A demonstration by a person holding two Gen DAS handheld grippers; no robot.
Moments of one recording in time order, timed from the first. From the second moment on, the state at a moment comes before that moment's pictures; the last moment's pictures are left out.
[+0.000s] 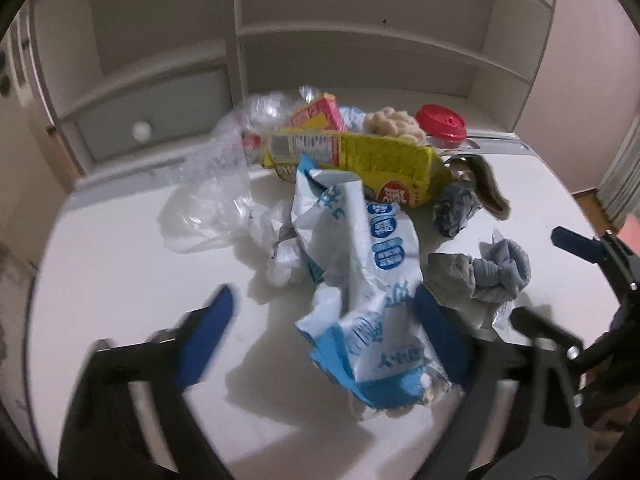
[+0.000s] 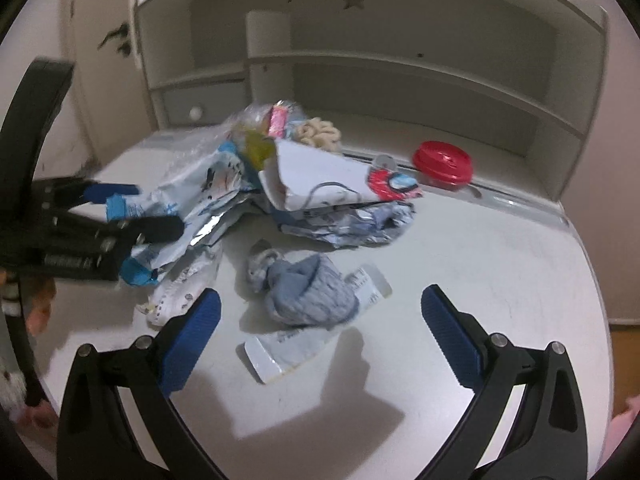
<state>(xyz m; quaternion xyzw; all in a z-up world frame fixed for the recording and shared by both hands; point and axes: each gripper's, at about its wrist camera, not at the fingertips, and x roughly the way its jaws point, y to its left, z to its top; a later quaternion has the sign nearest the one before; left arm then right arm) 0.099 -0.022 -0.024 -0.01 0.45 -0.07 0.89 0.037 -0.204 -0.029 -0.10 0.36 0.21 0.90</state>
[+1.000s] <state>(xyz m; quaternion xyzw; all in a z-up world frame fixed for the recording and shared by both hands) 0.040 -0.014 0.038 -0.01 0.35 -0.09 0.93 0.024 -0.212 -0.003 -0.03 0.33 0.26 0.90</state>
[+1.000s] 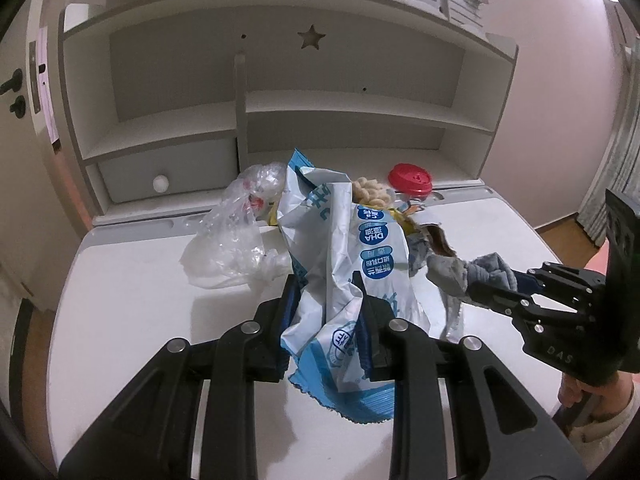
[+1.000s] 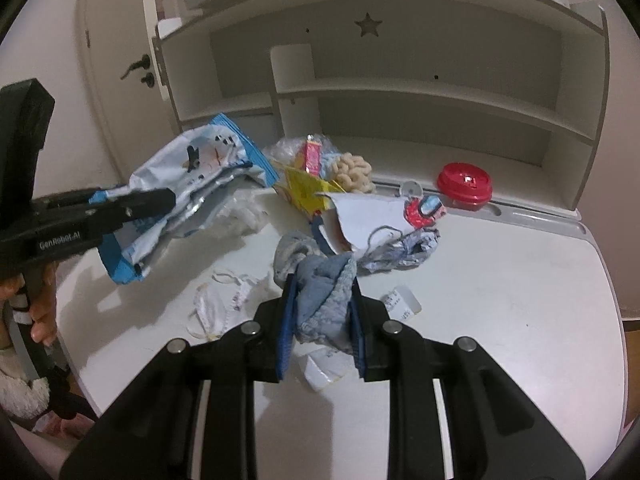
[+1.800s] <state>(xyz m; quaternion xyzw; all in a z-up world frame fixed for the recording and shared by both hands) -0.072 -0.396 -0.027 0.15 0.39 -0.54 0.73 -0.205 -0.585 -0.053 0.16 0.38 -0.09 0.90</state>
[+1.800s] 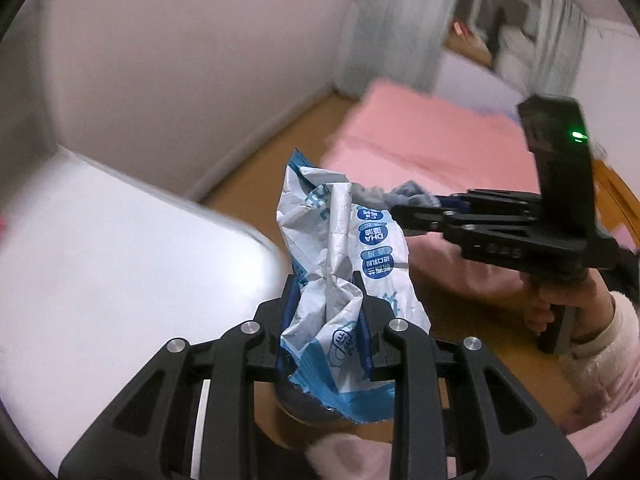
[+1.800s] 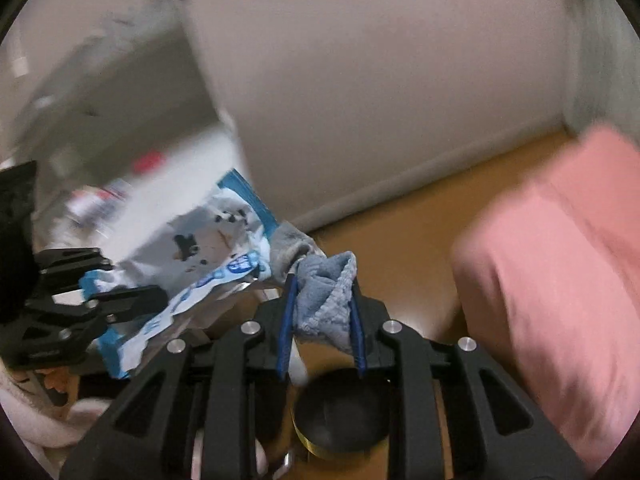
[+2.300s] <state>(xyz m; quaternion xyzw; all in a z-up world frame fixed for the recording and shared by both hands) -0.087 -0.451 -0.217 0.26 0.55 -0.48 0.63 -0.218 -0.619 -0.286 0.32 0.56 -0.07 0.76</state>
